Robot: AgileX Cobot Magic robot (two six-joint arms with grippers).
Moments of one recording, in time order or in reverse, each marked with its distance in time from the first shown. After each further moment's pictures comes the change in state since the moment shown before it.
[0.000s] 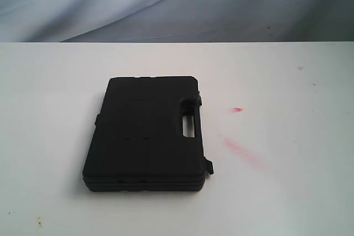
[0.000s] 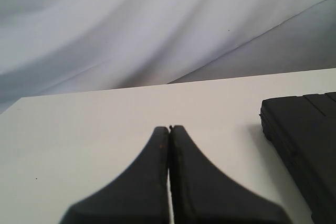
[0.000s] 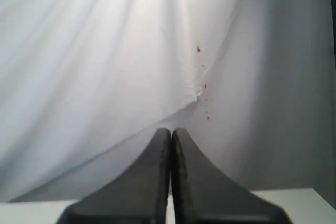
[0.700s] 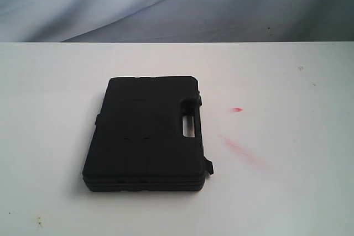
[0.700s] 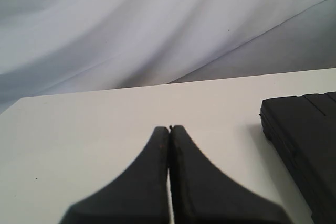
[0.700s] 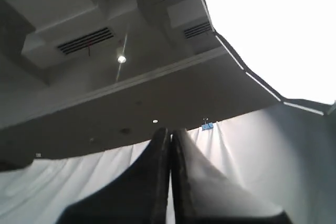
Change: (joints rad) left arm 0.000 0.000 0.000 0.000 0.000 0.000; right arm 0.000 -0.004 -0.166 -0.078 -0.517 0.276
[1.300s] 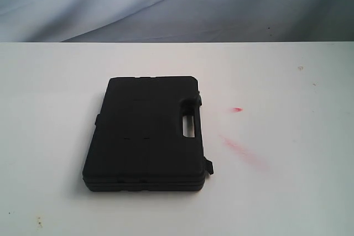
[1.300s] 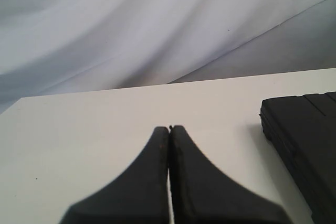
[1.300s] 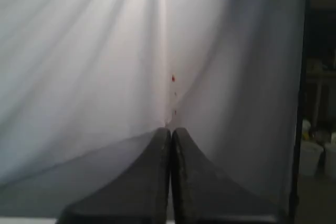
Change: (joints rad) left arm 0.000 0.000 0.000 0.000 0.000 0.000; right arm 0.000 0.399 -0.521 -0.280 0.922 -0.068
